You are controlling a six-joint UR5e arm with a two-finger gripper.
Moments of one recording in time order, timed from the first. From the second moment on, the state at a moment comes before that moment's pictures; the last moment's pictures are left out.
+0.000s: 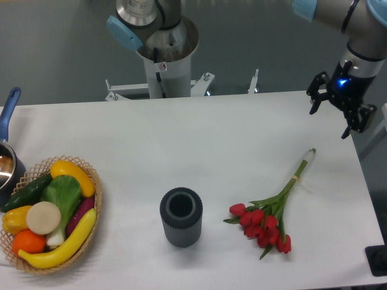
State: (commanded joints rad) arm 2.95 -1.88 -1.45 -1.31 1.37 1.86
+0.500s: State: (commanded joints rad) arm 2.95 -1.87 -1.49 -1.30 1.35 1.85
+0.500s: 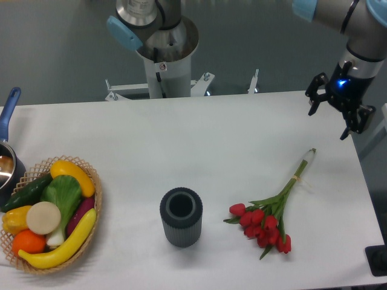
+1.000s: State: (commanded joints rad) arm 2.93 -1.89 -1.52 -1.30 1.35 1.71
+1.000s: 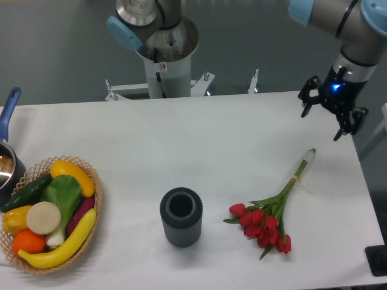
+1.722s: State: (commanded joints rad) arm 2.82 -2.04 -1.55 -1.09 1.35 1.46
